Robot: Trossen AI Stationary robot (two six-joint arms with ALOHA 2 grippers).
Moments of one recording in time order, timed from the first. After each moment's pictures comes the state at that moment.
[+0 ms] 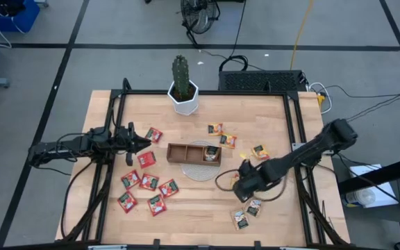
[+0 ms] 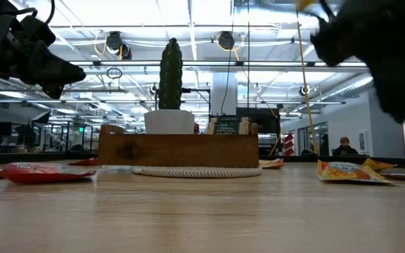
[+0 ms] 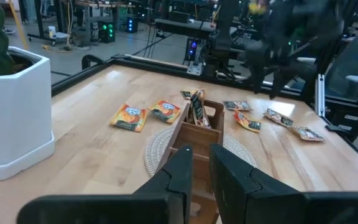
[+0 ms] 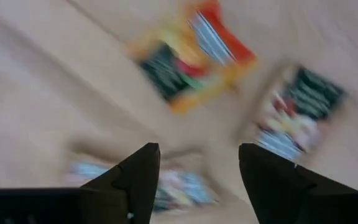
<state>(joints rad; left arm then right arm) 0.11 0.04 0.07 -0.15 0.02 -0.16 0.47 1.61 1.08 -0.96 -0.01 1.38</state>
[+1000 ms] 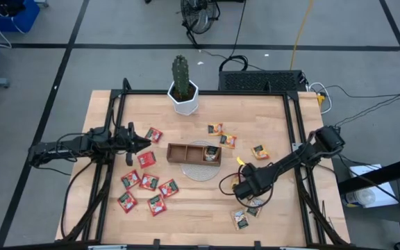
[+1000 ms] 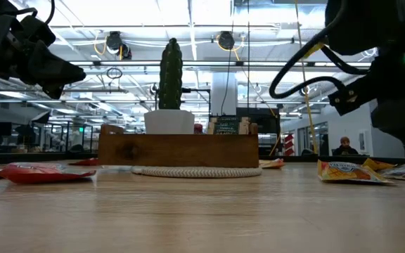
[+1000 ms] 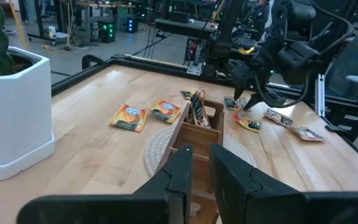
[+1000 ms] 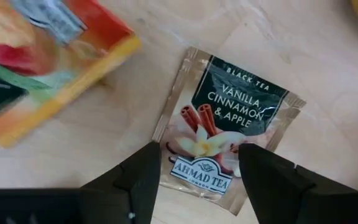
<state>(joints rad) 0.11 0.04 0.07 -0.15 0.02 -0.16 0.47 1.79 1.00 -1.02 0.02 1.34</state>
